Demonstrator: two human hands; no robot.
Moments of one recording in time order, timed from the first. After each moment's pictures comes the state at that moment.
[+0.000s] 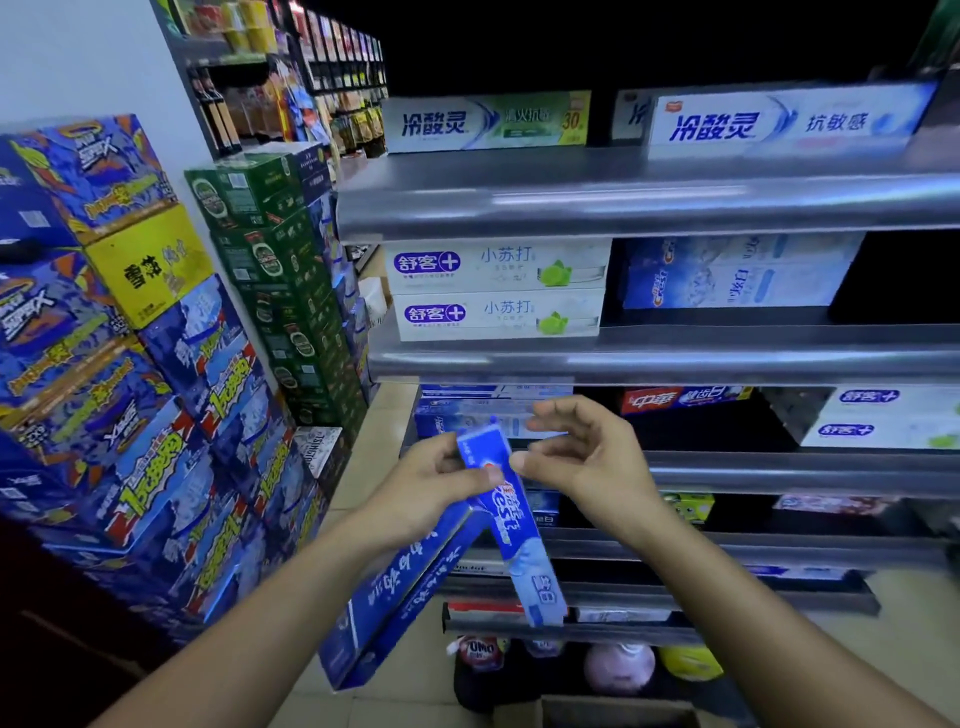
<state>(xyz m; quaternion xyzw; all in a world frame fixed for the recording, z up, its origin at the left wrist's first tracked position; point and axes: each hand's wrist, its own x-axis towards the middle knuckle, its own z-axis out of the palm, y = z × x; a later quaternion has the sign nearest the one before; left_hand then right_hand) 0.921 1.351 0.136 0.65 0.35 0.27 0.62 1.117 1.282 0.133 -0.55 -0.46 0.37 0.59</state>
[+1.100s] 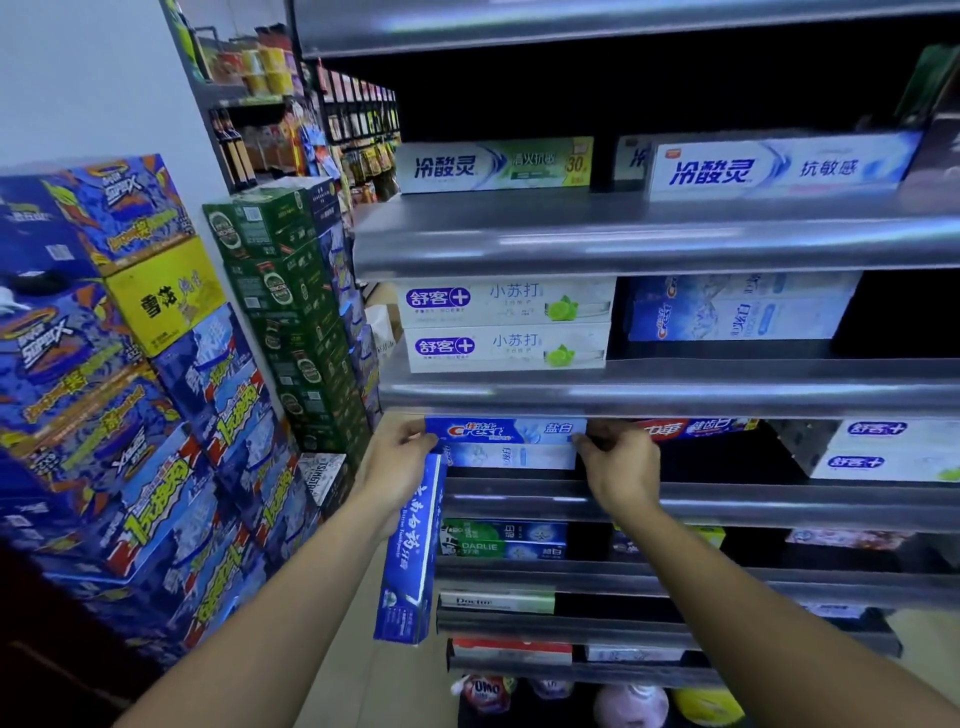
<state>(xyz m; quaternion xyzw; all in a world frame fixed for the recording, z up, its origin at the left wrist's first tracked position) 0.925 1.434 0.114 0.52 0.53 0.39 0.54 1.172 1.360 0.075 -0.75 -0.36 0.14 0.53</state>
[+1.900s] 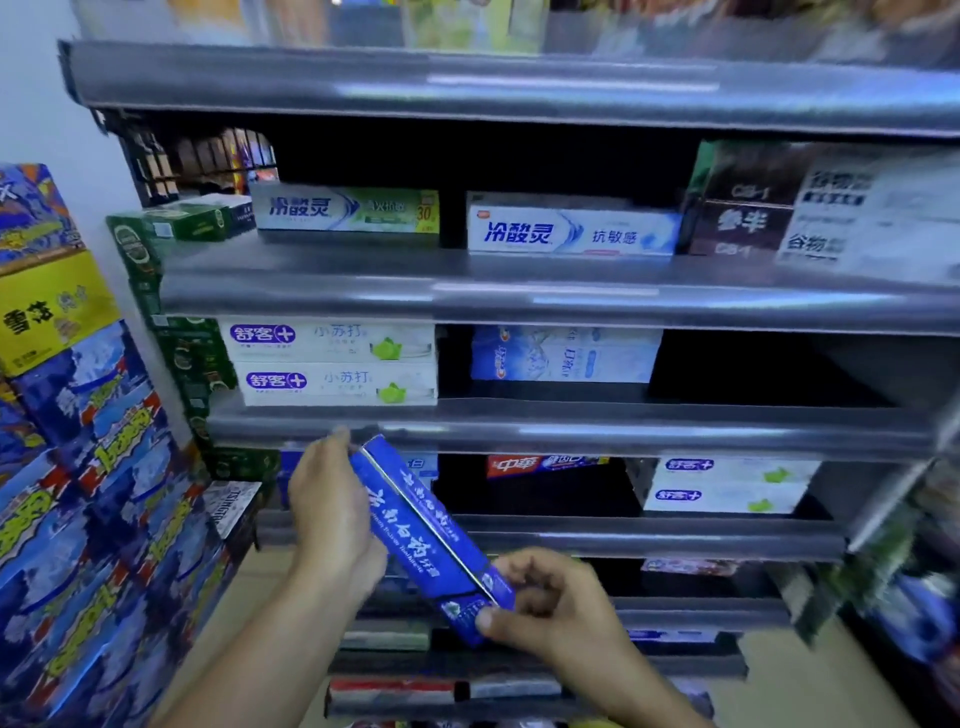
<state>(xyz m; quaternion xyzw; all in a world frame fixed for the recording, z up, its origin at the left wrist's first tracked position) 1.057 1.313 0.183 0.25 0.40 0.63 0.62 1.219 1.172 0.122 -0.56 -0.46 0.45 0.52</state>
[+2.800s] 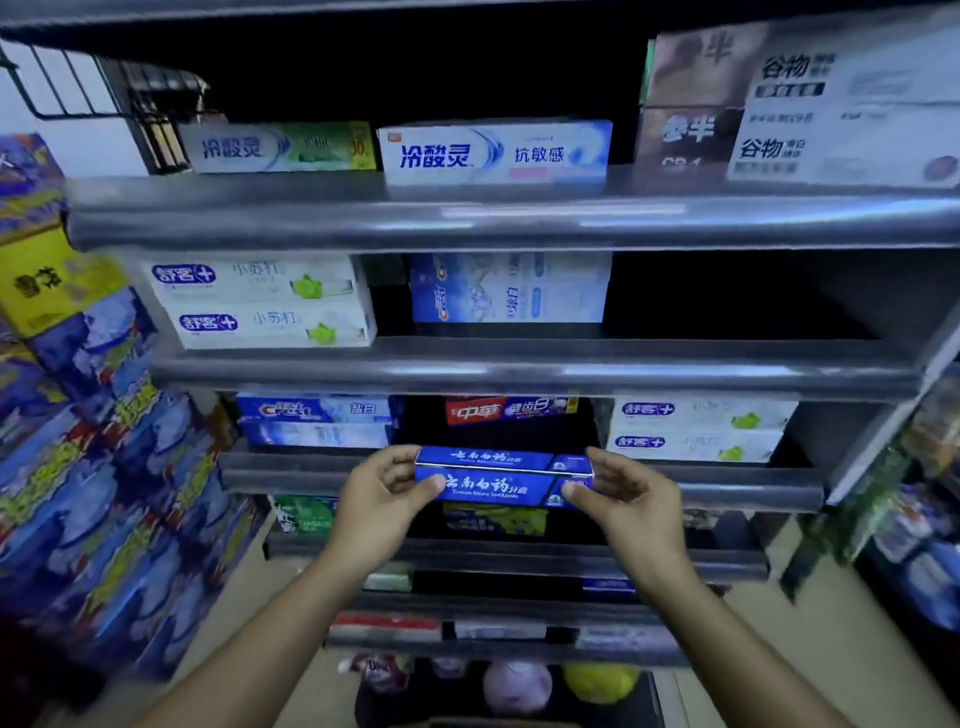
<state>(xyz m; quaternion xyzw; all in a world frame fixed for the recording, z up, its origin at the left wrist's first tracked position) 1.115 1.269 0.097 0.61 0.46 0.41 0.50 1.357 1.174 0.077 -0.60 -0.35 0.30 0.65</state>
